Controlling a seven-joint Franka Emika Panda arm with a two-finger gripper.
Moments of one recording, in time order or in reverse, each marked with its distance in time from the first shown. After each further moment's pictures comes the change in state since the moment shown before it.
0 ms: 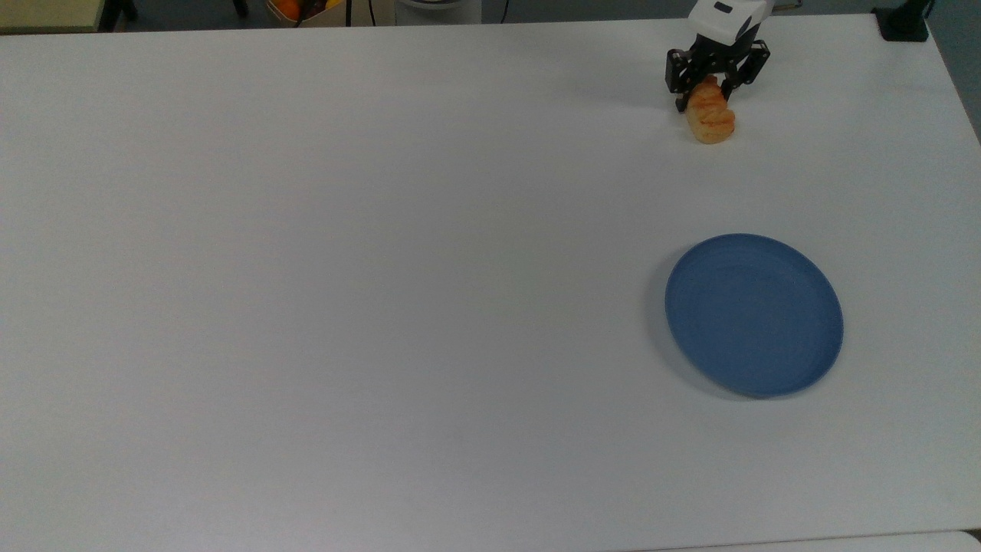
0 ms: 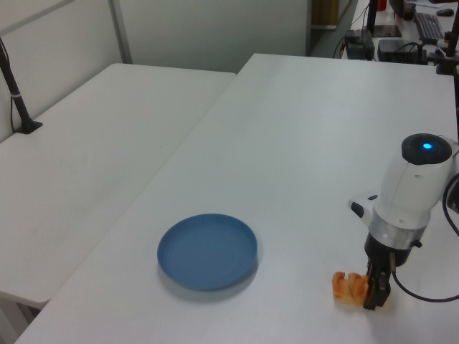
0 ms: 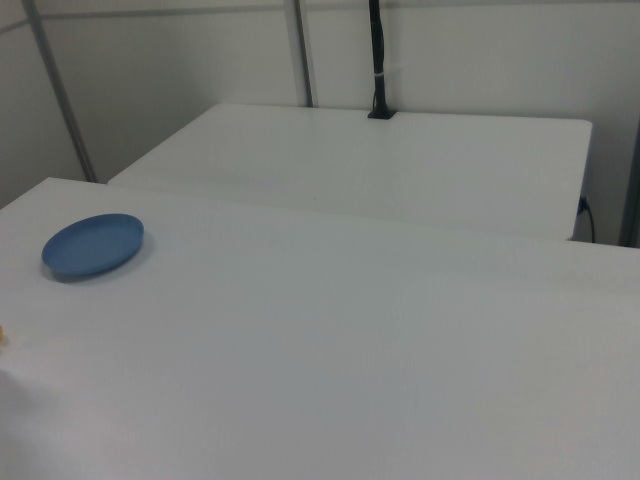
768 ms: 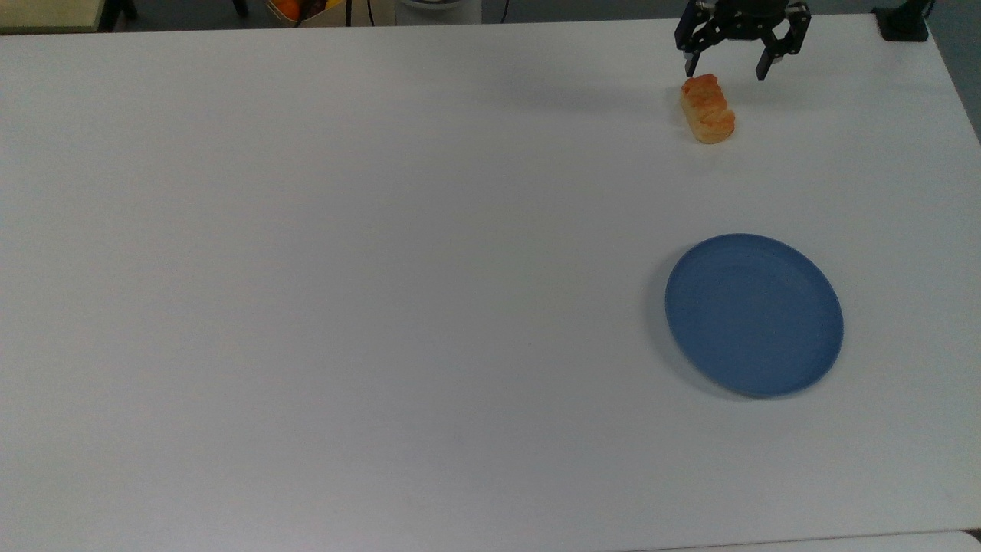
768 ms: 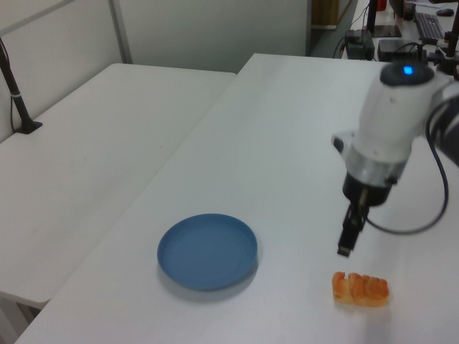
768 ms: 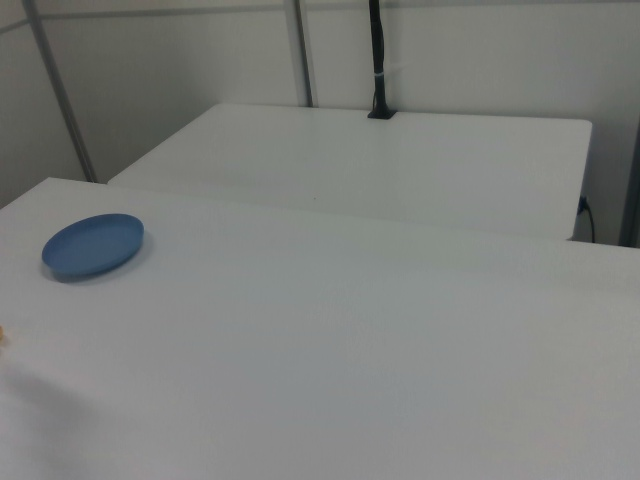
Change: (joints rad) arm -0.053 -0.091 -0.003 0.239 0.081 -0.316 0.028
